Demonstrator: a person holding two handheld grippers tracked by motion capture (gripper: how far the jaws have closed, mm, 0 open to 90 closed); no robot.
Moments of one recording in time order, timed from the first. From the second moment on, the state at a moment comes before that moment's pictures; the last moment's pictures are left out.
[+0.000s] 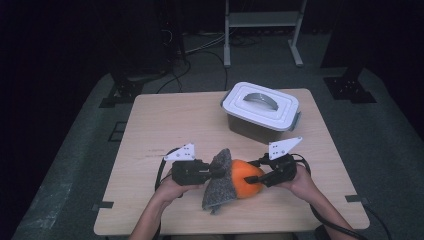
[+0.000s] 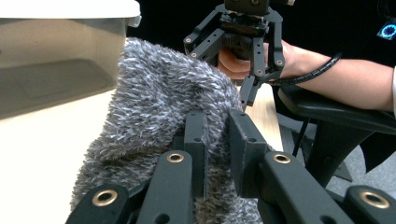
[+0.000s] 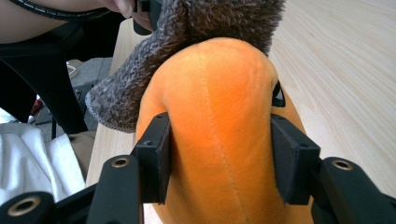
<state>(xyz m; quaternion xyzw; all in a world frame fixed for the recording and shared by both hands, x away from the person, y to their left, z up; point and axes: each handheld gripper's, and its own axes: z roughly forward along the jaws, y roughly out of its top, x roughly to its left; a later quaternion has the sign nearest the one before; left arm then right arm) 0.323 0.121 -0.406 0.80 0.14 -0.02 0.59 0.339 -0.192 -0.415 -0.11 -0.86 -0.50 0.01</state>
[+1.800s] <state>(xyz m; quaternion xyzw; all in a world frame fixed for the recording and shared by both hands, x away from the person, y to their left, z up) 0.266 0.354 -0.398 0.72 0.31 0.10 0.61 0.341 -0.193 -0.417 -0.12 -0.85 -0.51 0.02</state>
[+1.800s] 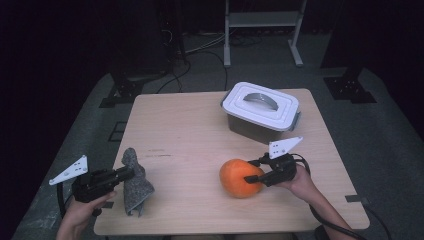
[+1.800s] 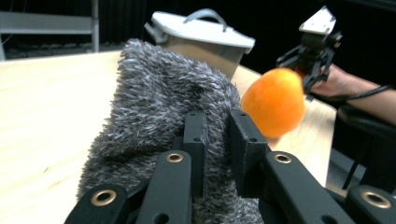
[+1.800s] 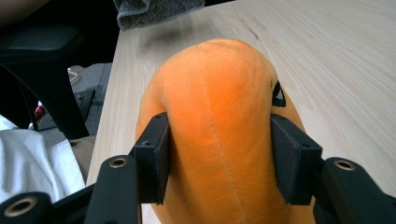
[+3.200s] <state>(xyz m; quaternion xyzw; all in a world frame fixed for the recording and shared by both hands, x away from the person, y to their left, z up) 0.319 0.288 -0.437 0.79 0.30 0.05 0.53 0.340 -0.193 -0.418 -0.12 -0.85 -0.51 0.01</state>
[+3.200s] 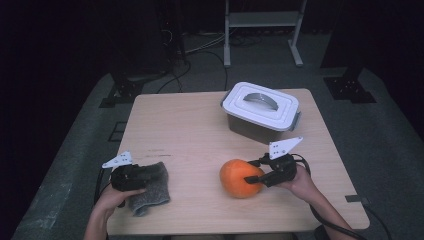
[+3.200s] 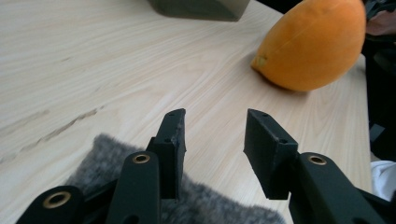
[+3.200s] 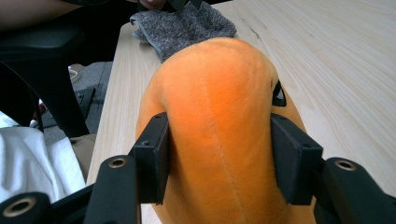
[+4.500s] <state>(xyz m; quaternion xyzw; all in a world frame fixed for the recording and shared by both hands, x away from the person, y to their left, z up) 0.320 0.174 -0.411 0.82 0.17 0.01 0.55 0.345 -0.165 -0.413 -0.12 -0.85 -0.50 0.02</state>
